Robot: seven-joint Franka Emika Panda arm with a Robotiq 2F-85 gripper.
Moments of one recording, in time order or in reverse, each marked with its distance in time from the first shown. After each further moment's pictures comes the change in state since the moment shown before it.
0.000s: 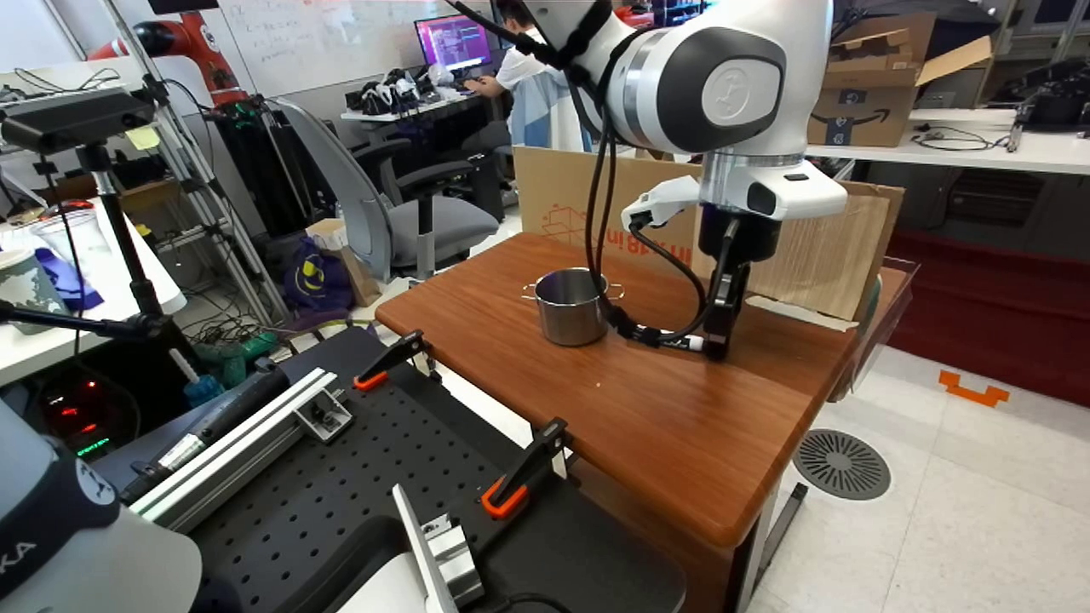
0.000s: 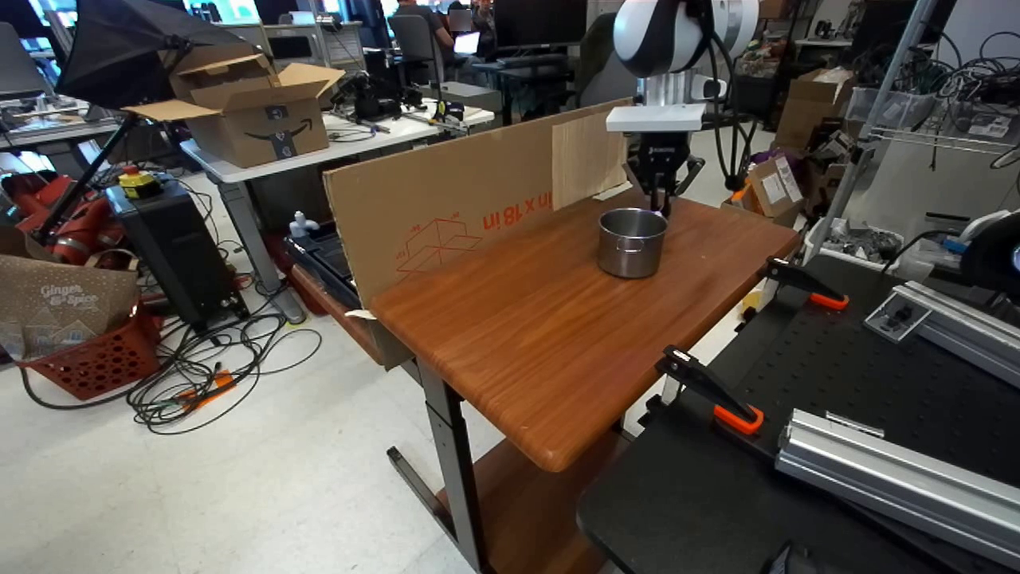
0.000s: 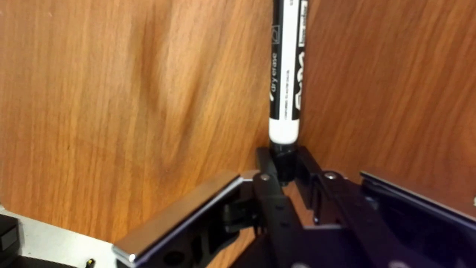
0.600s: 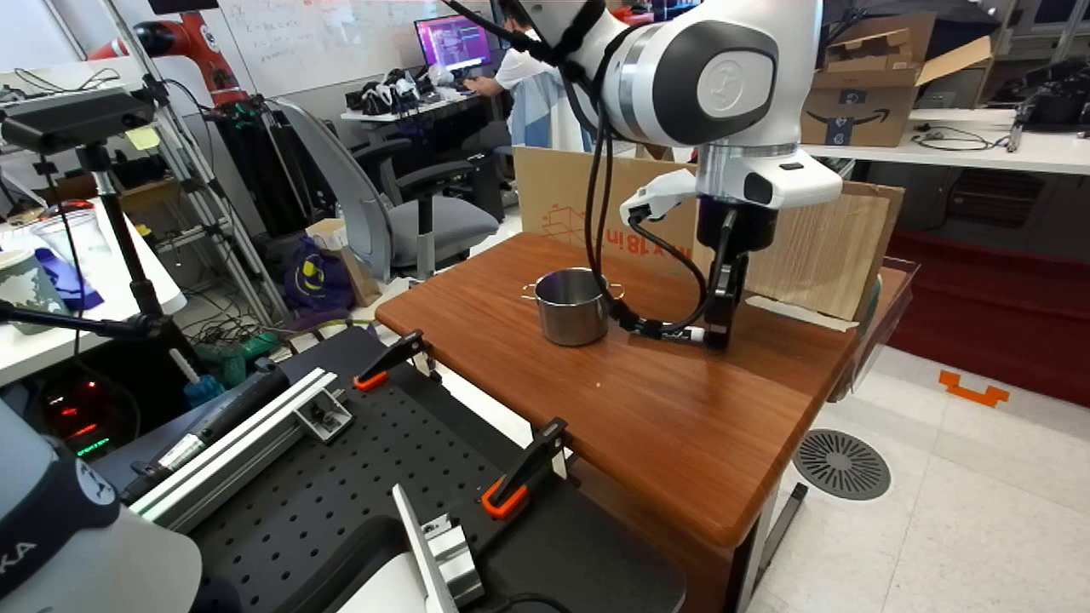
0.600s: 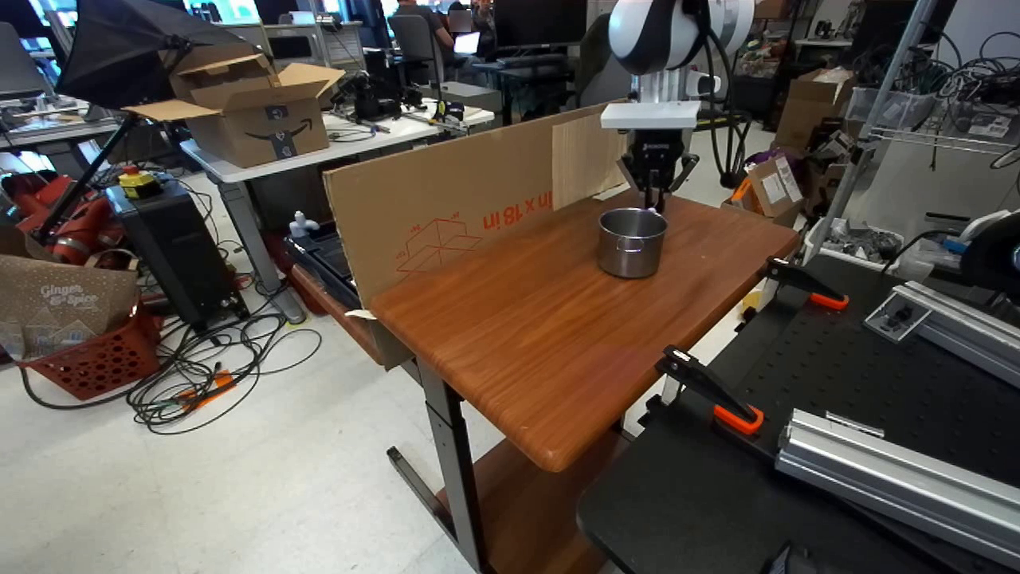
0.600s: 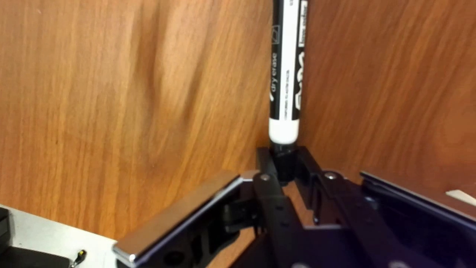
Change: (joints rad) arm 0.018 -0.006 -0.003 0.004 -0.015 0.018 0.003
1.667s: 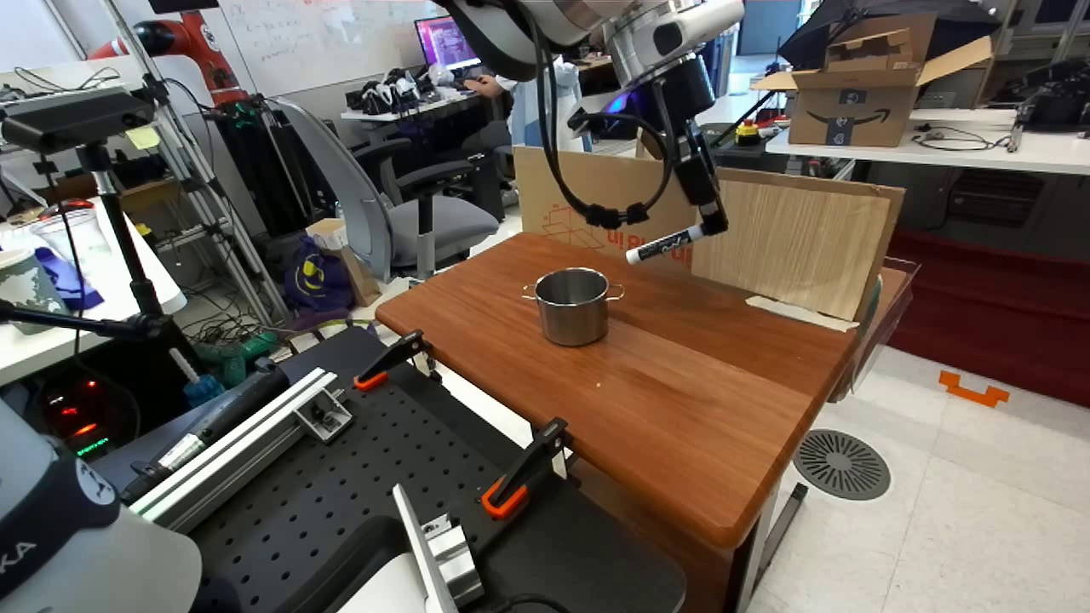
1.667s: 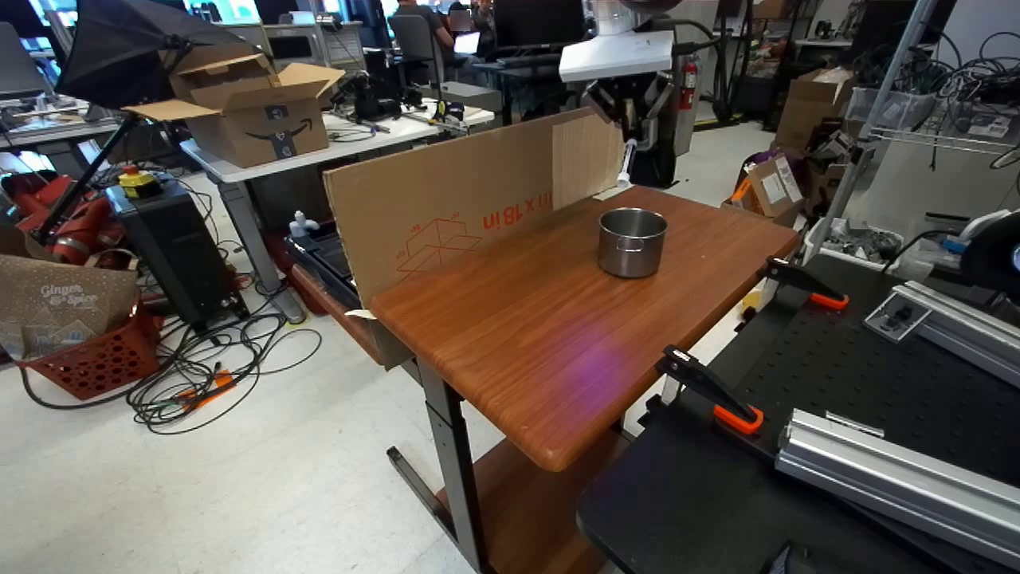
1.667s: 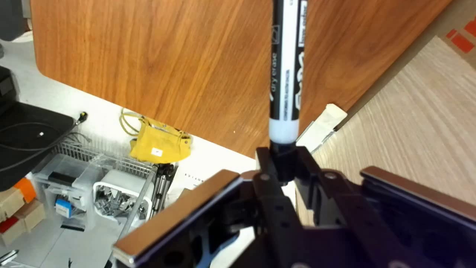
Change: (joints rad) arm 0.275 -0.236 -0.116 -0.112 -0.566 0.009 0.432
